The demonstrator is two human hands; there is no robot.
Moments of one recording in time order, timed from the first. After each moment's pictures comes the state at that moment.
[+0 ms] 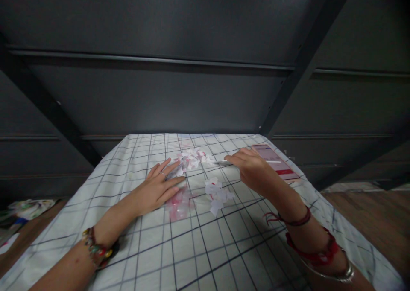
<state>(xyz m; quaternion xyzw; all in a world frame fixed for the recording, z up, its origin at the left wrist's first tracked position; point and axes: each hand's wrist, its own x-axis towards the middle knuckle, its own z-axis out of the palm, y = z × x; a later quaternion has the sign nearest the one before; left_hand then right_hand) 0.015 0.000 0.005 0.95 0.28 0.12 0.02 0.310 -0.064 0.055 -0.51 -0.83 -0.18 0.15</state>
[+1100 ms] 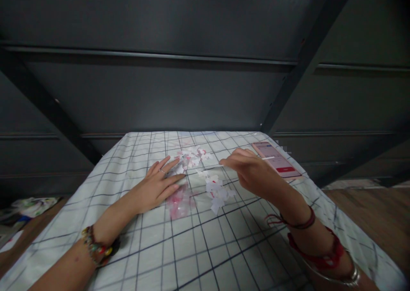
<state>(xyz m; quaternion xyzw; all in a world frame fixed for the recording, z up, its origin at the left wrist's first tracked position) 0.015 0.000 0.007 0.95 0.30 0.11 0.02 0.295 -0.074 0.070 -0.50 -0.85 -0.06 0.17</state>
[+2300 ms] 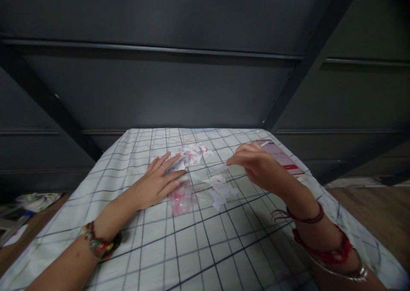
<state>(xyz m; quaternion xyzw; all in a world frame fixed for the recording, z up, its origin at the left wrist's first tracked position) 0.014 0.000 0.009 0.95 0.29 0.11 0.00 0.313 -0.068 0.064 -0.44 -0.85 -0.06 0.26</state>
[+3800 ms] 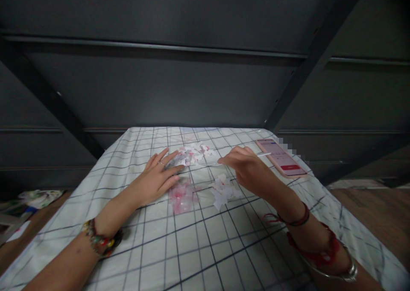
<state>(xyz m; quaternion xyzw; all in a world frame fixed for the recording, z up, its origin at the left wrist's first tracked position) 0.015 -0.002 0.015 0.94 0.33 0.12 -0.01 0.286 -0.067 0.058 -0.48 -0.85 -0.07 0.18</state>
